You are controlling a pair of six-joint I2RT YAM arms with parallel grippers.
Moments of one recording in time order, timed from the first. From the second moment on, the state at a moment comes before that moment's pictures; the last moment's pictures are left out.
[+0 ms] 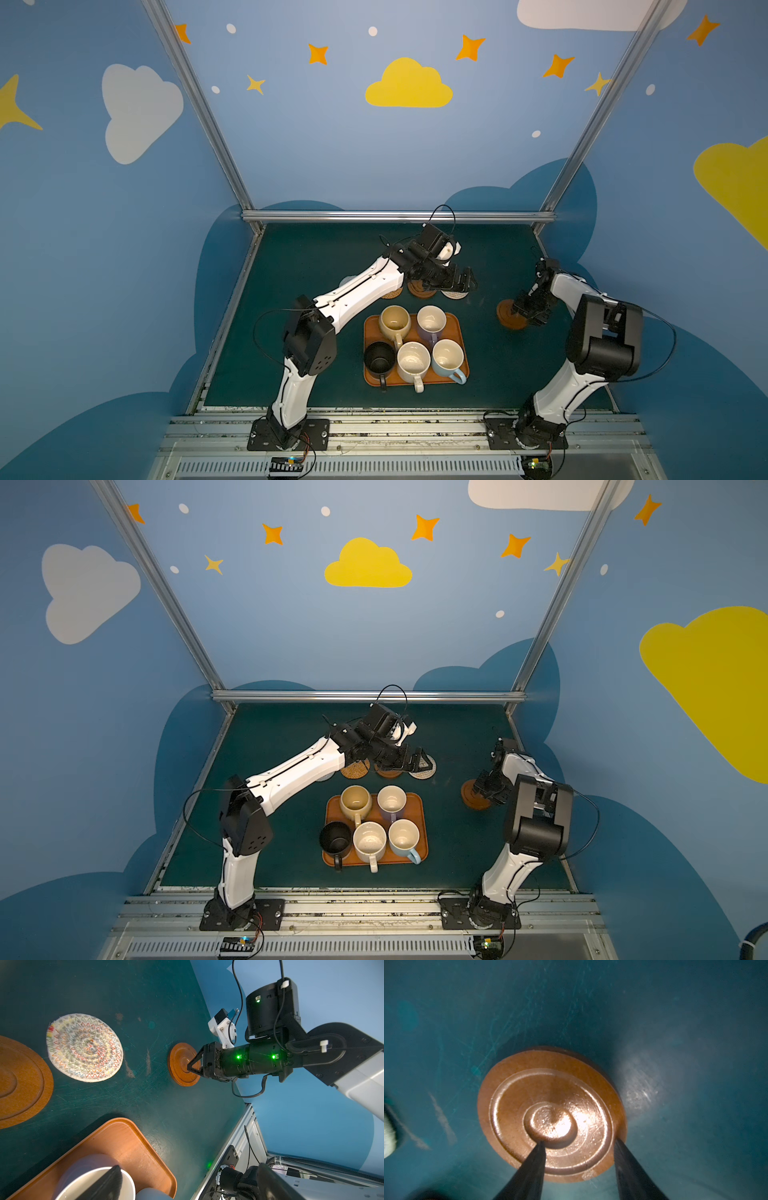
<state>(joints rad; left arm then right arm) -0.79 2.03 1.94 -0.70 0.46 -0.59 -0.20 1.79 1.15 -0.81 -0.05 0.36</state>
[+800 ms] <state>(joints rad) -0.79 2.03 1.94 -0.70 0.46 -0.59 -0.17 1.87 1.24 -0.84 -0.02 0.38</state>
